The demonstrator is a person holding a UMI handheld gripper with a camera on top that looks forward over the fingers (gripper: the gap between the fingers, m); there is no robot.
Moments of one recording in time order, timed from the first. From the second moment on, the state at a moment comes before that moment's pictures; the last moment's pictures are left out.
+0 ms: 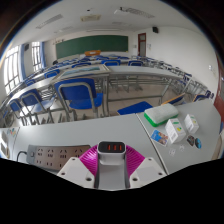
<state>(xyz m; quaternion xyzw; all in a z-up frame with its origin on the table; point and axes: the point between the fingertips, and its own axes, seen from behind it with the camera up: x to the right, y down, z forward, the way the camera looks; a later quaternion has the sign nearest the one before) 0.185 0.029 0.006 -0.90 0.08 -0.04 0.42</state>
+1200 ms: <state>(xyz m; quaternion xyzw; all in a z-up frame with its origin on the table) 0.081 -0.303 0.212 -0.85 0.07 -0.13 0.50</state>
